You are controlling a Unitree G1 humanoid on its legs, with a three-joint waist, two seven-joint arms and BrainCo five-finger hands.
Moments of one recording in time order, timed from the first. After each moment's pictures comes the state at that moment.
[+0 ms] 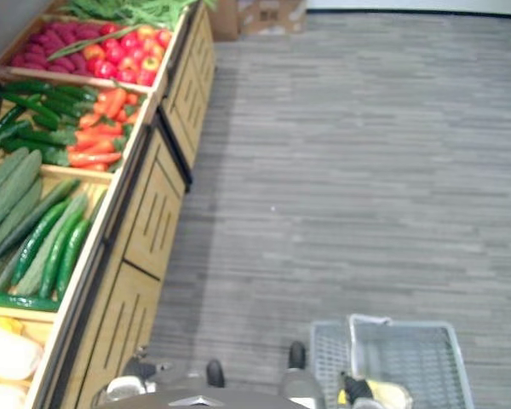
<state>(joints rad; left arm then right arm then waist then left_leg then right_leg) 0.07 0.05 0.26 1.11 0.26 -0.12 0.13 0.12 -0.16 -0.35 1.16 -0.20 -0.13 -0.01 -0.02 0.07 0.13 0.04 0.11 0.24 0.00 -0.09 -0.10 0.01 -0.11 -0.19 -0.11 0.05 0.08</state>
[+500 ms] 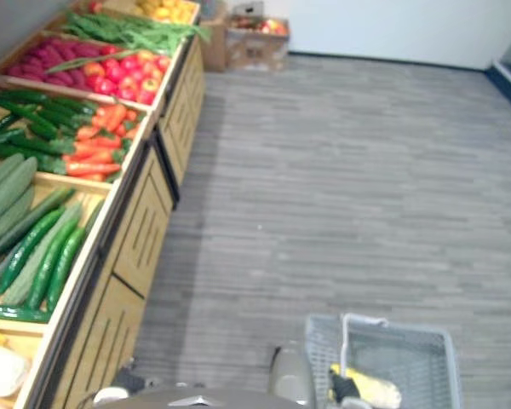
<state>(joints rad) 0.13 0.12 0.19 1.11 0.27 -0.11 0.11 0.14 -0.07 -0.35 1.15 -0.19 -0.14 -0.01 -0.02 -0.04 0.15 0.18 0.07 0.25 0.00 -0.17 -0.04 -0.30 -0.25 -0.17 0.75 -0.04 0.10</state>
